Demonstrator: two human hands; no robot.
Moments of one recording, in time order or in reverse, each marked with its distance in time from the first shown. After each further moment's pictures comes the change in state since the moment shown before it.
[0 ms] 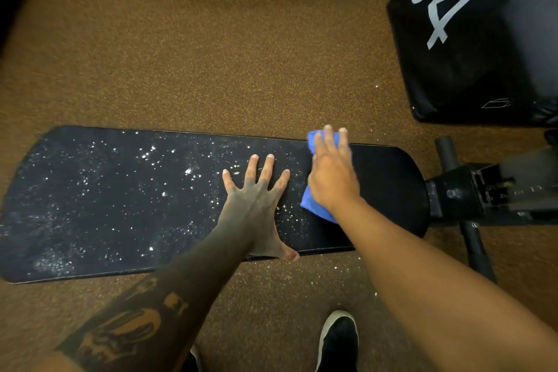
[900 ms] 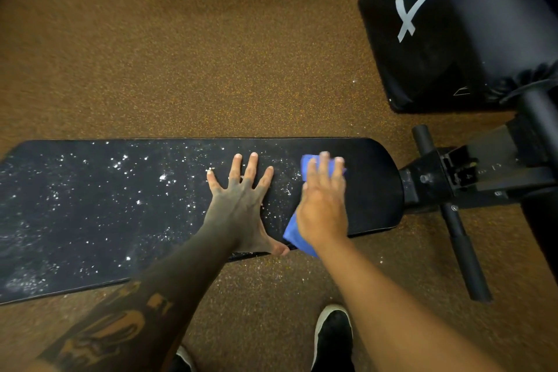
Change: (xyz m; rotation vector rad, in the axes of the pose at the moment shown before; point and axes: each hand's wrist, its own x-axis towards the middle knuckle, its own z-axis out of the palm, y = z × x) left_hand 0.007 0.013 -0.001 -0.001 0.025 0.005; right_hand -0.073 0.003 0.005 0.070 0.082 0.209
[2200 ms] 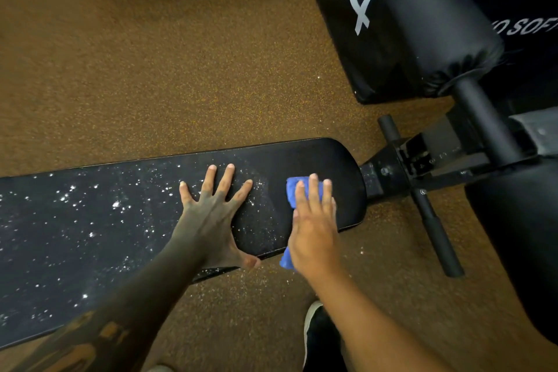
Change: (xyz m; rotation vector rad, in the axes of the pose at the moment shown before) left_hand 0.015 0.011 -0.006 0.072 -0.032 0.110; right_hand -0.036 0.044 -0.021 0.012 -0.013 0.088
